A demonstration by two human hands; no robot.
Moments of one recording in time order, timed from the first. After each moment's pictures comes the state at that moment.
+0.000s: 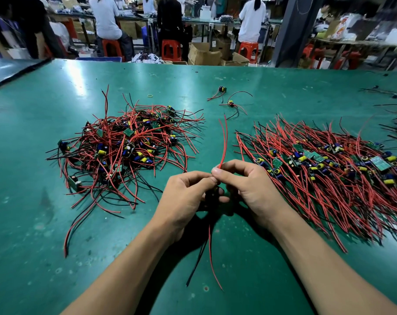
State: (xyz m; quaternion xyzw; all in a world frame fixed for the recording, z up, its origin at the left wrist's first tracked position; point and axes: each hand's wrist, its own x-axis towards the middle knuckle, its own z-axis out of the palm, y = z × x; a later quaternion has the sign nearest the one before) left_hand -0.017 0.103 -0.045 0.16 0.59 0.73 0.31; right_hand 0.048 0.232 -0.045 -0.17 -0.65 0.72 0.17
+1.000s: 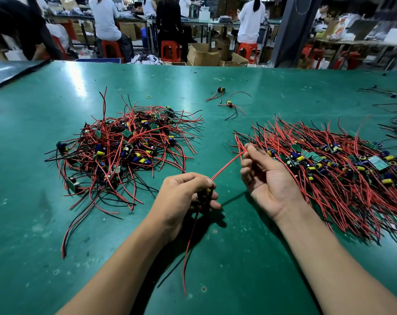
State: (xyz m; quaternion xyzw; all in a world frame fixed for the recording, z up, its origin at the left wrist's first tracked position) left_hand -0.021 0.097 -0.041 0.16 0.59 0.71 0.34; right_hand 0.049 0.261 -0.030 -0.23 -0.35 0.87 0.25
